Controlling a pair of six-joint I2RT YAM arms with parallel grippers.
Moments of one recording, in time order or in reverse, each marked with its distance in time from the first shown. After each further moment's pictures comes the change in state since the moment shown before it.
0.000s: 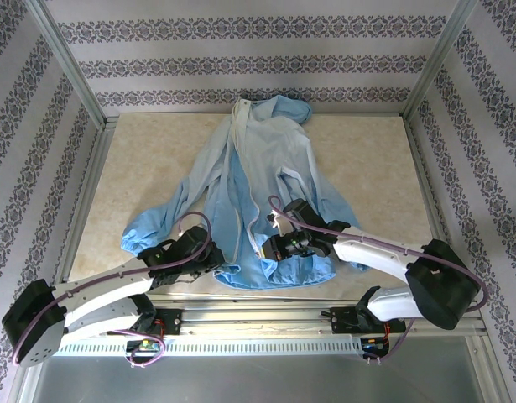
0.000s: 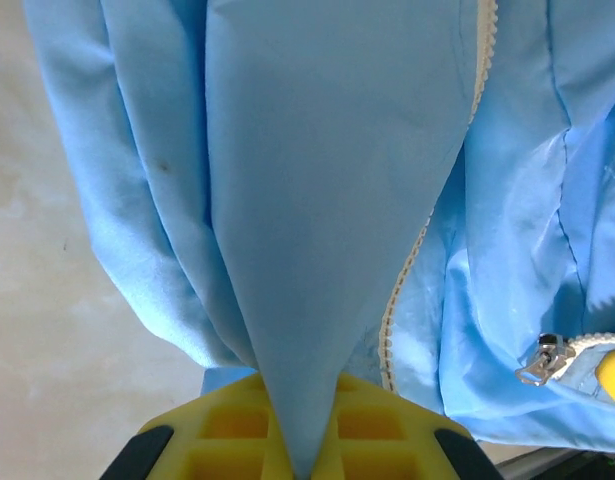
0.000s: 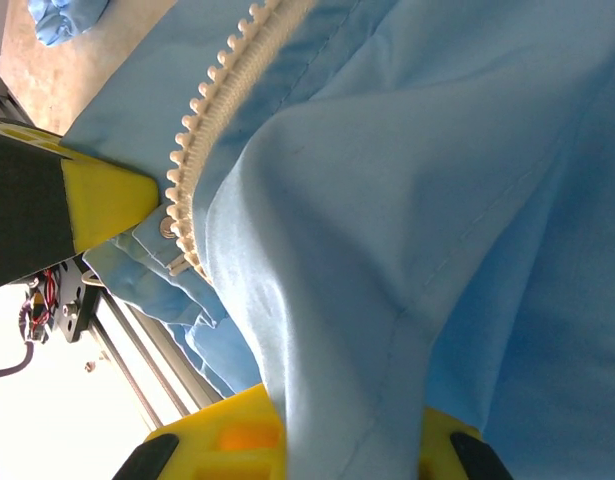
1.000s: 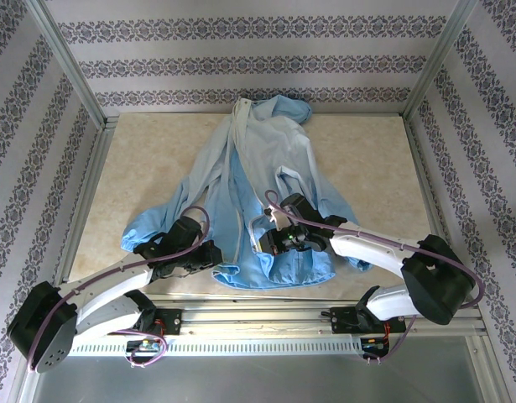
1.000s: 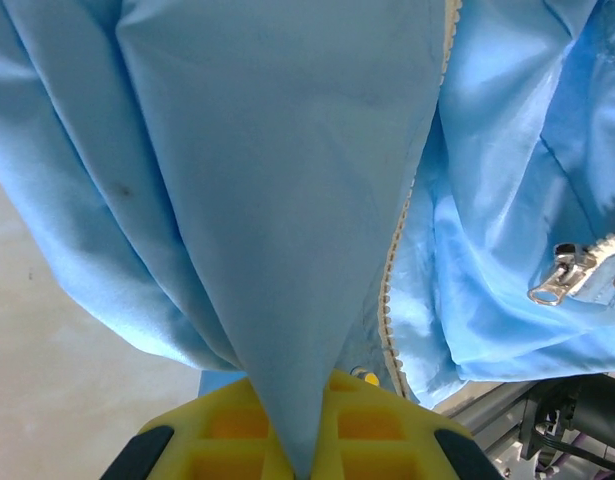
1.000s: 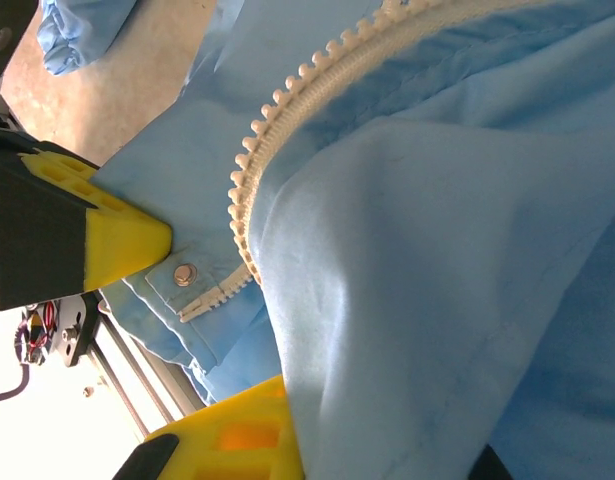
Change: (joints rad) left arm 0.179 0.033 -0.015 0.032 0.278 0.220; right arm -0.010 0.040 0.058 -0.001 0.016 -0.021
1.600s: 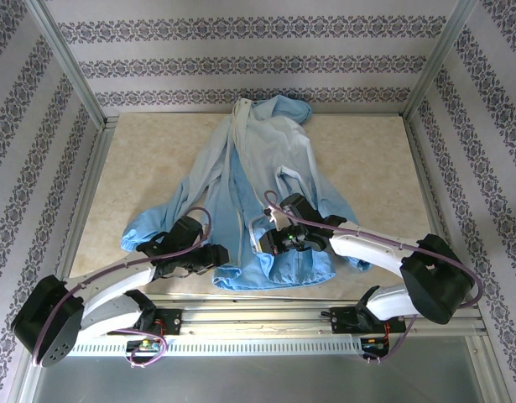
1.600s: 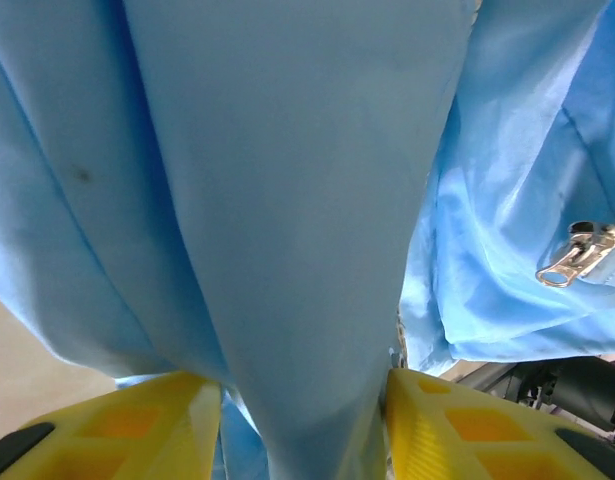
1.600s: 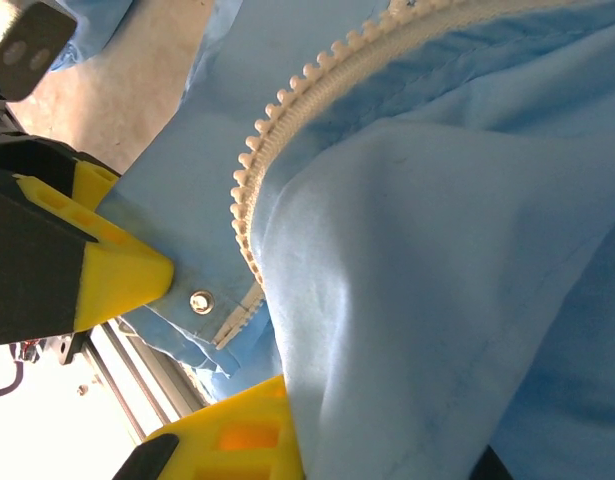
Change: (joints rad) left arm 0.010 0.055 -0.003 0.022 0.090 -0.029; right arm -0.006 0.005 0.000 0.004 -0.001 -0.015
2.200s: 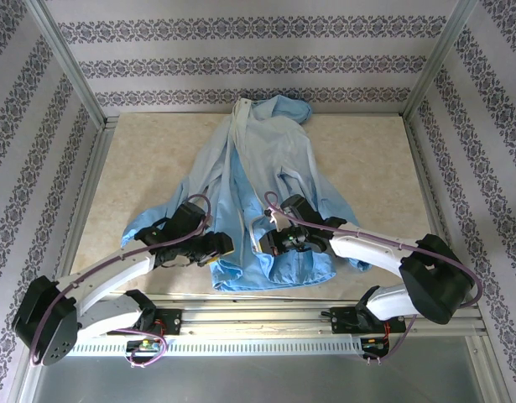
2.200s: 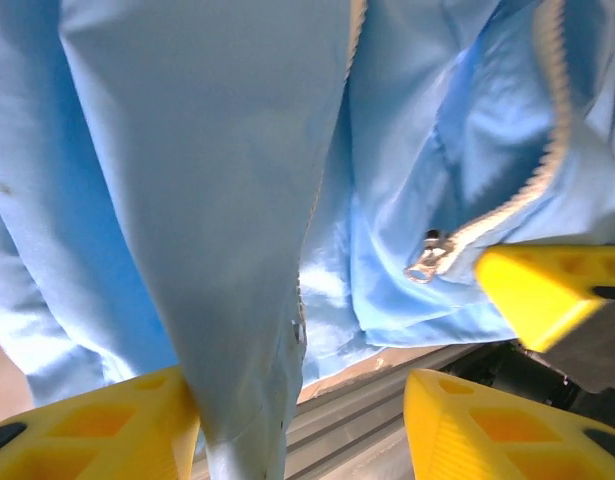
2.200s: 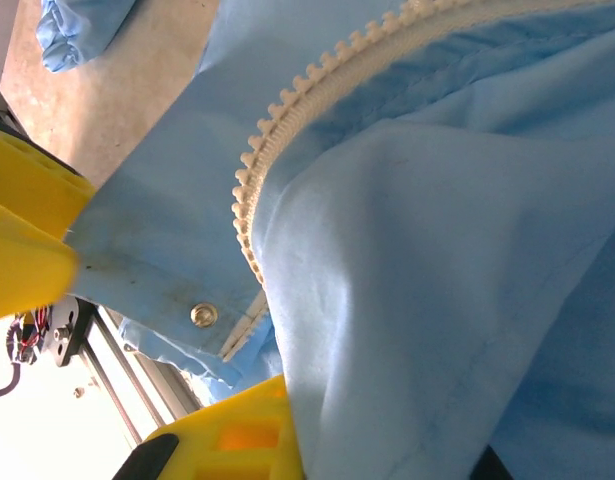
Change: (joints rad) left arm 0.000 0.003 0.222 -0.240 -0.024 -0.042; right arm 0.000 0.000 -0.024 0.037 -0.001 0.001
